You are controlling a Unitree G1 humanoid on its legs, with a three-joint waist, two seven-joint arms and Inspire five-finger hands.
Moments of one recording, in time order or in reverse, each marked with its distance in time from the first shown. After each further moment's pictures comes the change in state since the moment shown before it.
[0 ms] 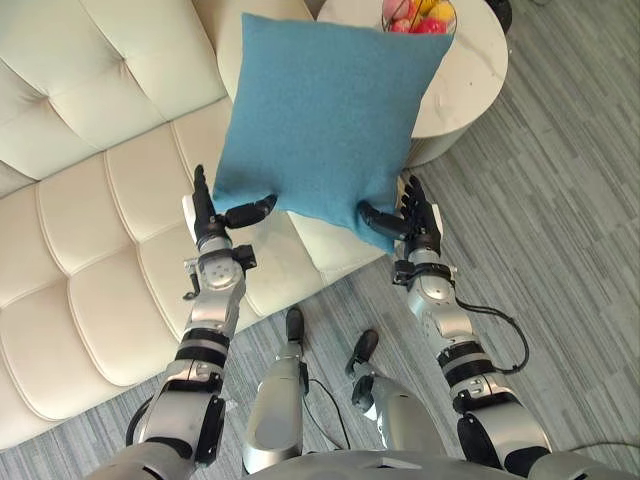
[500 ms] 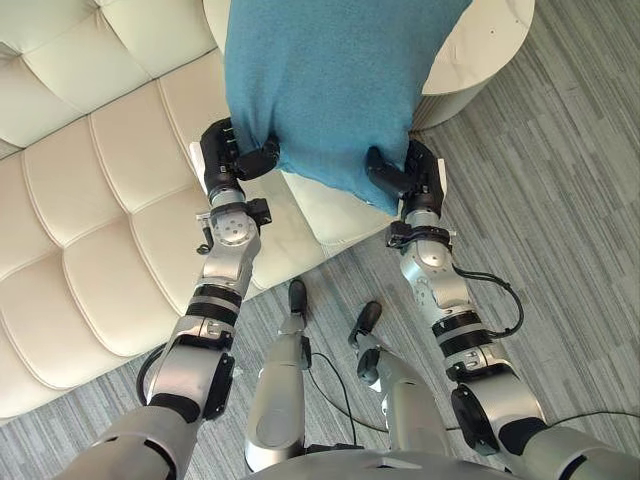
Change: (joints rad) left arm -0.136 -0.007 -0.037 -0.015 -0.061 -0.002 0.028; right arm -0.066 -0.009 0.026 -0.120 0.069 -0.007 -0.056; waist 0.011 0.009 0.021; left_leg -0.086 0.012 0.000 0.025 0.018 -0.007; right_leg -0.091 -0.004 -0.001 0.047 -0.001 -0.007
